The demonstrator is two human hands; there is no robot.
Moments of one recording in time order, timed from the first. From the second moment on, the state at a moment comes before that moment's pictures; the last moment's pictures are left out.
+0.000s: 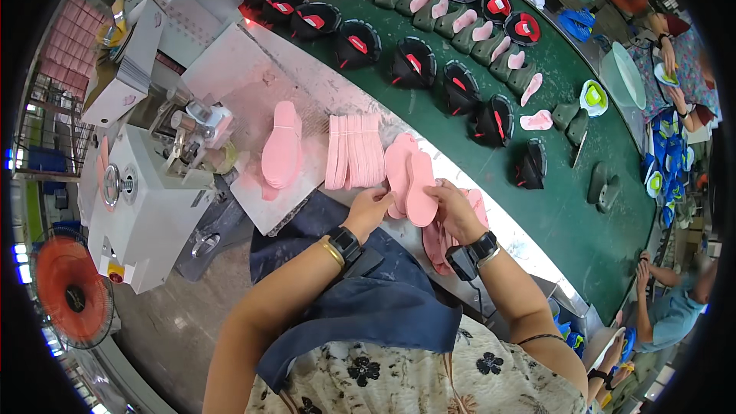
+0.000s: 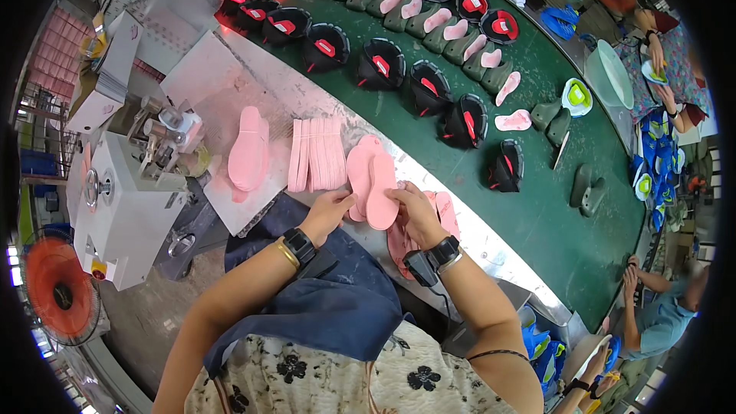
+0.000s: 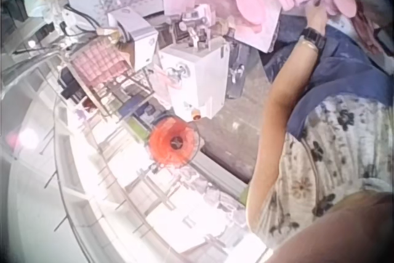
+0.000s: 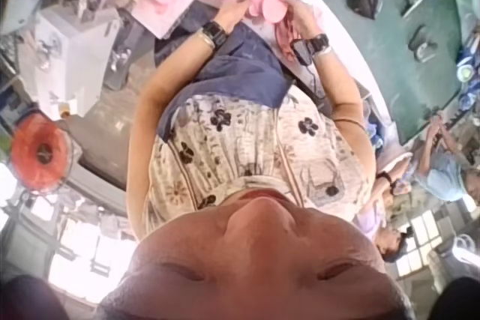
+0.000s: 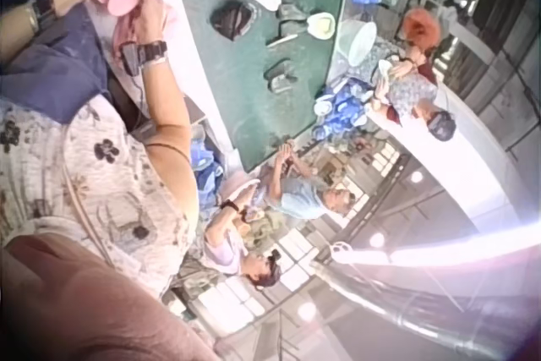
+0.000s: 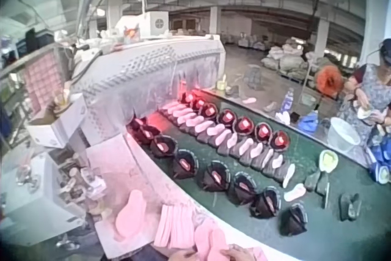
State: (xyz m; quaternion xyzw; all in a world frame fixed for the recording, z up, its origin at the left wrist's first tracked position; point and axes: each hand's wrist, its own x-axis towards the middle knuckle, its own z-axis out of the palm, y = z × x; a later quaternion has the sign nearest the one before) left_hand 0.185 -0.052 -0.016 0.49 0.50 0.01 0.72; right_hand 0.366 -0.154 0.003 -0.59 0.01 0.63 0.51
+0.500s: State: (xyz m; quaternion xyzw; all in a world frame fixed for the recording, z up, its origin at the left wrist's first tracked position) left_hand 0.185 -0.080 -0.010 0.42 0.52 0.16 0.72; right_hand 0.380 -0.170 0.032 -0.65 -0.11 0.53 0.53
